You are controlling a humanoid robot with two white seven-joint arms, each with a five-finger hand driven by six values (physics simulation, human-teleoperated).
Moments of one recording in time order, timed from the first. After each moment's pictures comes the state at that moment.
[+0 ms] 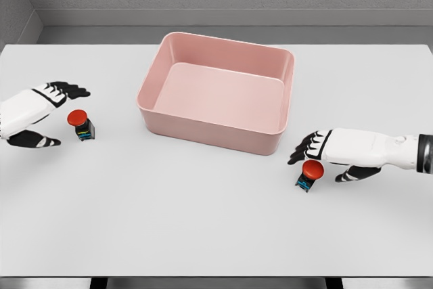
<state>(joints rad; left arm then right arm) -0.16 0.95 -0.27 -1.47 -0.34 -0.61 -0.15 -0.68 -1.14 1.05 -1.67 0.19 -0.61 0.27</state>
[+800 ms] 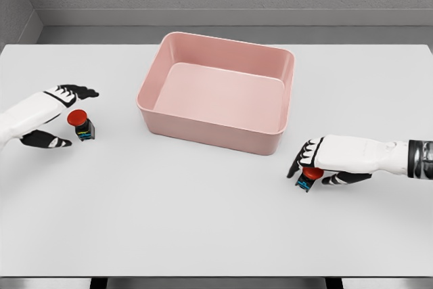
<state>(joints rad) -0.20 0.86 -0.27 -1.40 -0.34 -0.61 -0.21 -0.66 -1.11 1.05 -1.68 0.20 -0.61 0.28</state>
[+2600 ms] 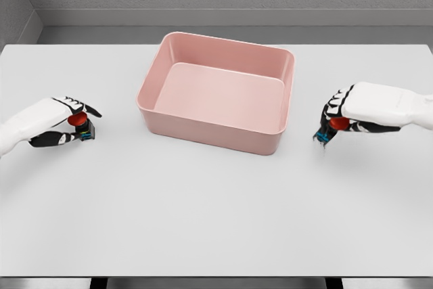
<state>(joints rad) -0.25 0.83 -0.33 -1.33 -0.35 -0.61 -0.23 -0.74 -1.16 0.91 -1.65 0.20 -0.61 0.28</state>
